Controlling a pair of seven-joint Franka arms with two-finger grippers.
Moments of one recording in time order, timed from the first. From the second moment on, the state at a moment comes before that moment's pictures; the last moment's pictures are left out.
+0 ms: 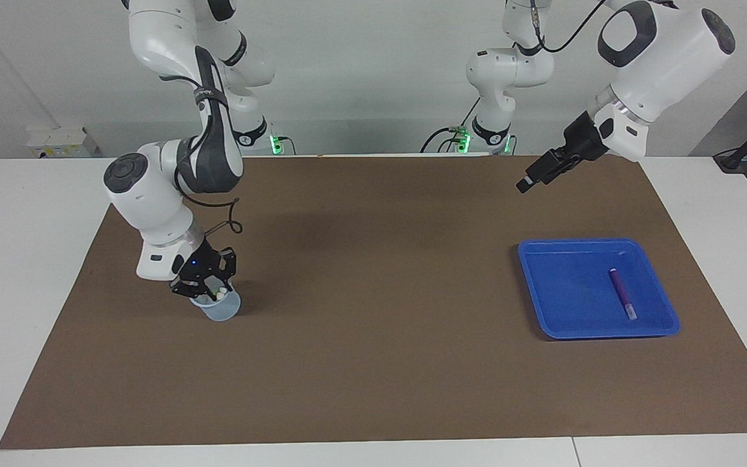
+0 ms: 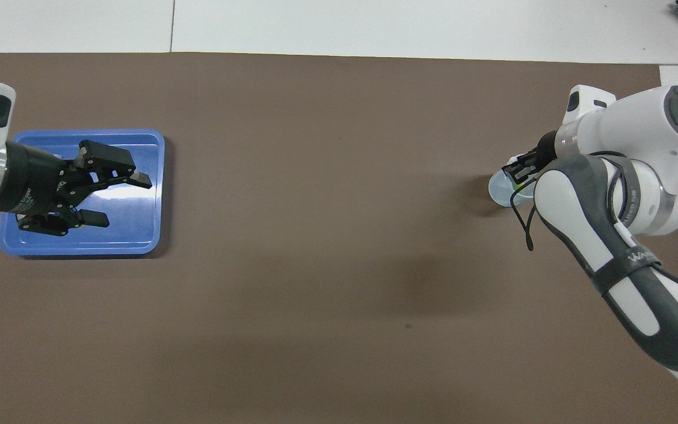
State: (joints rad) left arm -0.06 -0.06 -0.05 -1.76 -0.44 1.70 -0.56; right arm -0.01 0.30 0.05 -1.81 0.14 2.20 -0.61
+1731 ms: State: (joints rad) left arm -0.08 -0.08 -0.05 -1.82 -0.55 1.78 -0.68; right arm -0.01 0.30 0.05 -1.82 0.14 2.21 -0.61
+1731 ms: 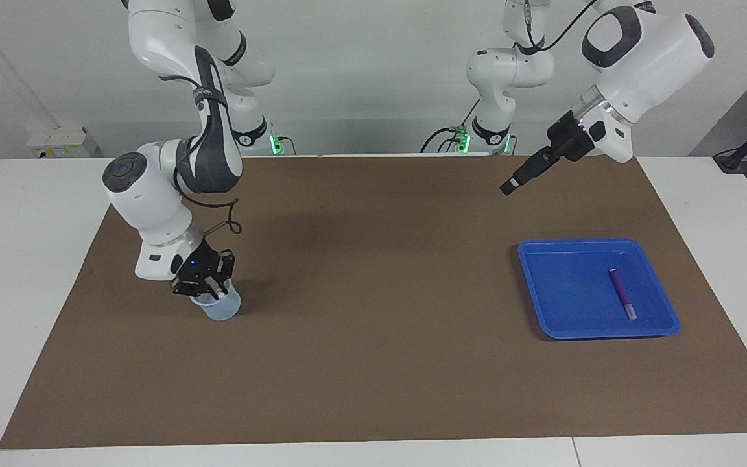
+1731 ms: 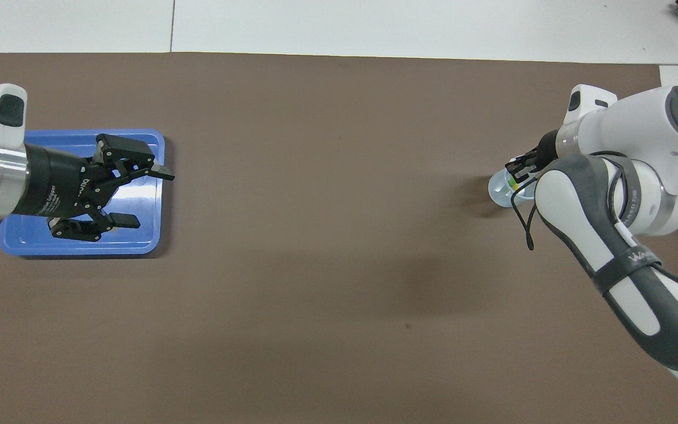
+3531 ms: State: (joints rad) left arm -0.15 -0.09 -0.05 -1.89 -0.62 1.92 -0.85; right arm 0.03 0.08 0.10 -1.65 0.07 1.86 -0.51
